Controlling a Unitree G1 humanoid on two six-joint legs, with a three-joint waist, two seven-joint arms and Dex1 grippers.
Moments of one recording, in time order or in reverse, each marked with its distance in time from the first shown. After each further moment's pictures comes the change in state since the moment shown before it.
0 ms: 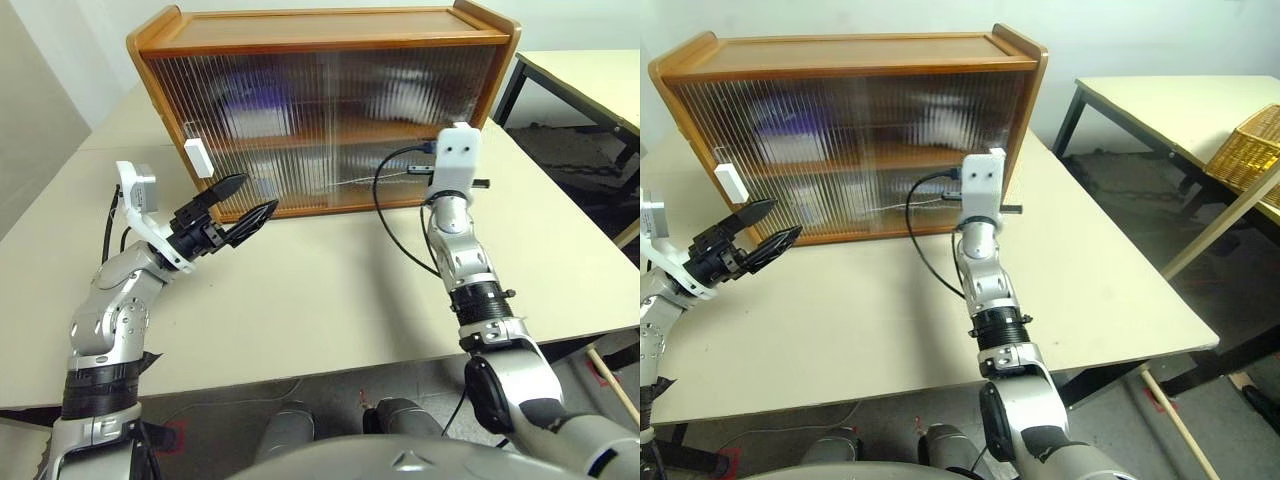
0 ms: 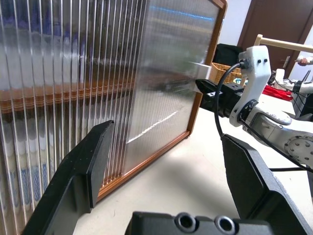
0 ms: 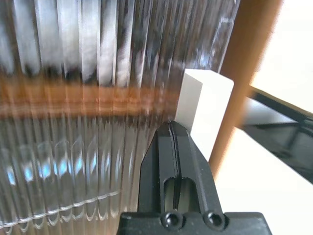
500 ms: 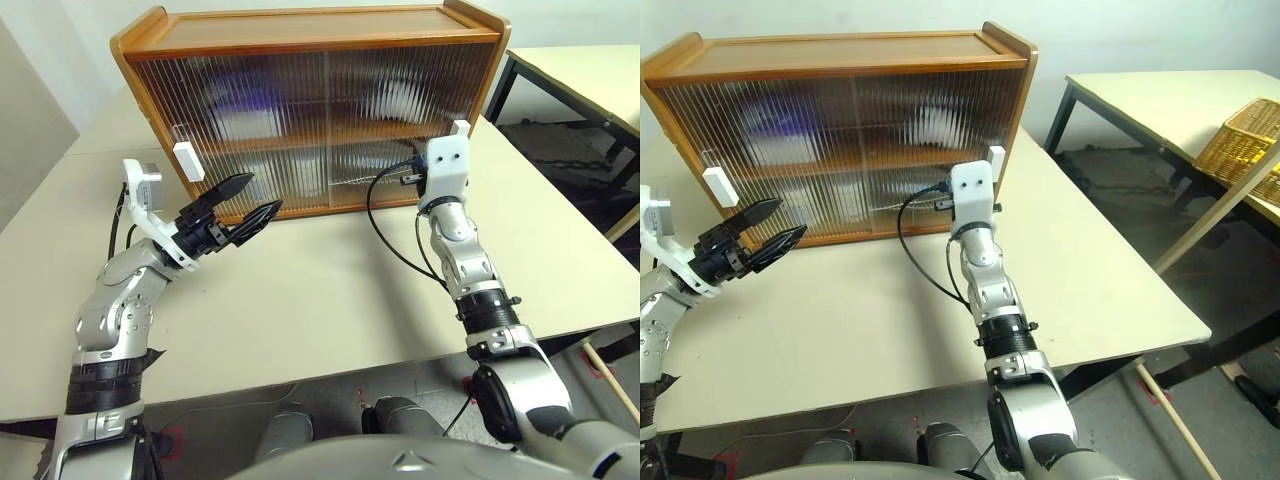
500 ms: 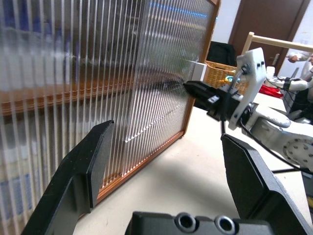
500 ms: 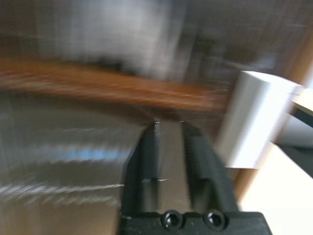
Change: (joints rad) left arm -0.016 -0.001 -0.020 0.014 0.000 -0.005 -0.009; right arm 0.073 -0.029 0.068 -0.082 0.067 -0.065 0.315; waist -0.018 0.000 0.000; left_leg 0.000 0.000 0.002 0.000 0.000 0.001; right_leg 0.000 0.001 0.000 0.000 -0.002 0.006
